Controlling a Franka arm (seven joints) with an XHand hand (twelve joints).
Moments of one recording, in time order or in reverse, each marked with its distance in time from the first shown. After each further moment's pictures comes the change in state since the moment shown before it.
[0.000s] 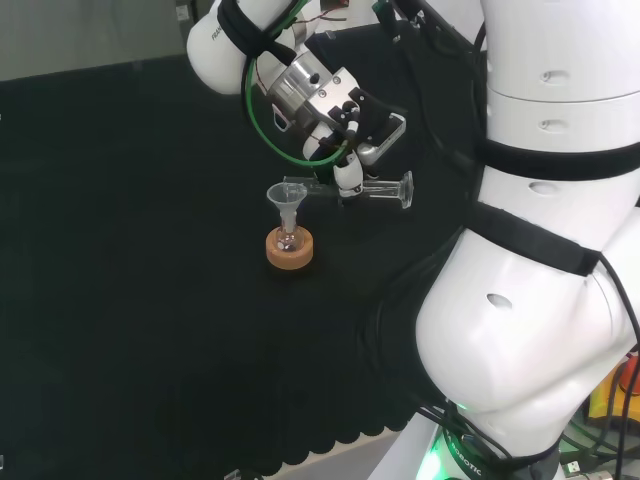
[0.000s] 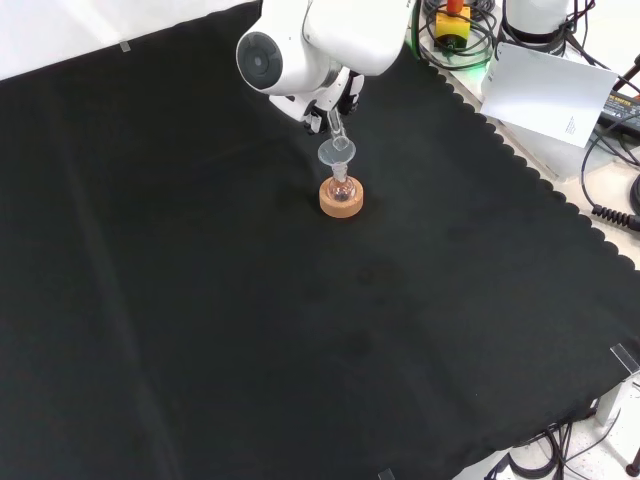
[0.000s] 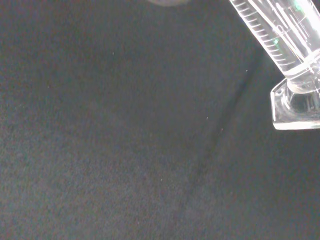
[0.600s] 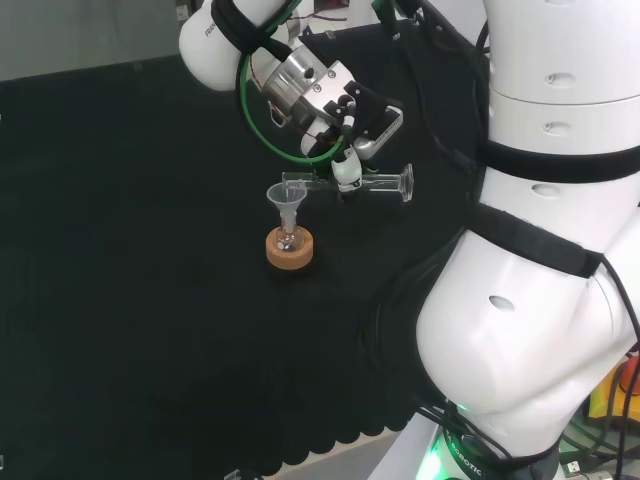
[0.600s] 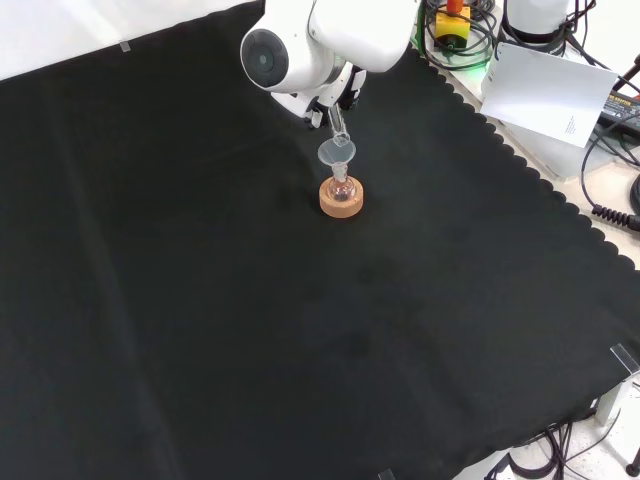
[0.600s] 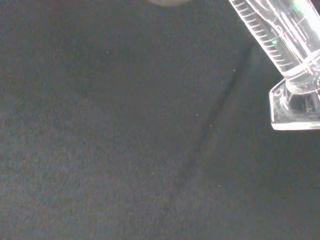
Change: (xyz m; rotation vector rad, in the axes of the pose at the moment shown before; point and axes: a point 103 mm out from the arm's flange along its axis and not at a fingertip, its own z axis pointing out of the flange) arm 0.000 -0.010 -0.008 0.013 -0.028 0.023
